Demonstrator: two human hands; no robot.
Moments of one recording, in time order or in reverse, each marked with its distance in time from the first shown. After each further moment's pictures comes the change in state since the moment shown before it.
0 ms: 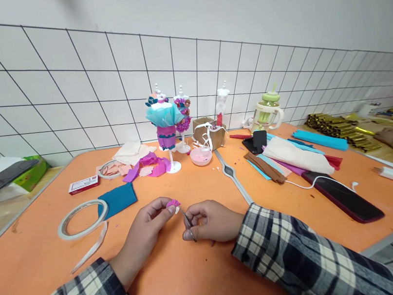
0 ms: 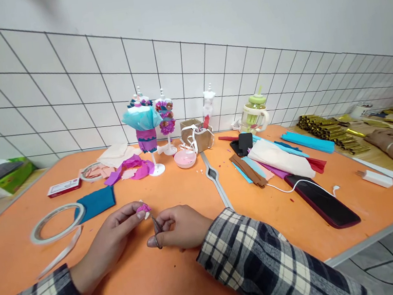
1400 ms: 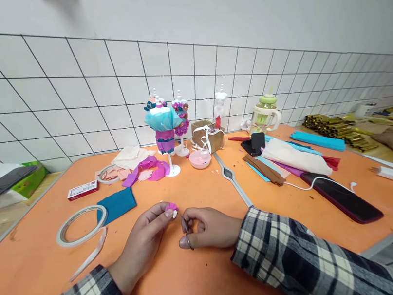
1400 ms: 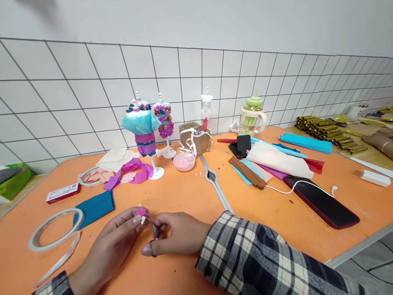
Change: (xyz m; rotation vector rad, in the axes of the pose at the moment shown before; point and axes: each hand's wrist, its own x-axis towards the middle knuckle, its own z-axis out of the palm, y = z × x) left_hand -0.005 0.002 0.004 -0.366 -0.082 -0.111; right_hand -0.004 -0.011 0.002 -0.176 0.055 -0.054
